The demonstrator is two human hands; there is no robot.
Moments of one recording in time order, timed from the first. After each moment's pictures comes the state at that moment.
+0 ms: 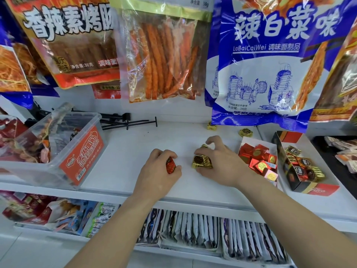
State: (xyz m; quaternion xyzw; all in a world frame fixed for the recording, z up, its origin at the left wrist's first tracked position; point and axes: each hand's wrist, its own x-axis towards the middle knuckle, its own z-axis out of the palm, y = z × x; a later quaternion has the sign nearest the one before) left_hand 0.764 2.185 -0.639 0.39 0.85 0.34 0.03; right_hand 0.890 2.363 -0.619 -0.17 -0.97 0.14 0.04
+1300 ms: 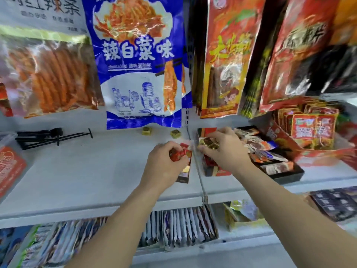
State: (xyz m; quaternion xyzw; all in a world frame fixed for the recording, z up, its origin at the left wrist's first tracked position) left_hand 0.911 2.310 -0.592 0.45 0.77 0.43 0.12; right_hand 1.058 2.451 -0.576 -0.41 -0.88 0.14 0.21
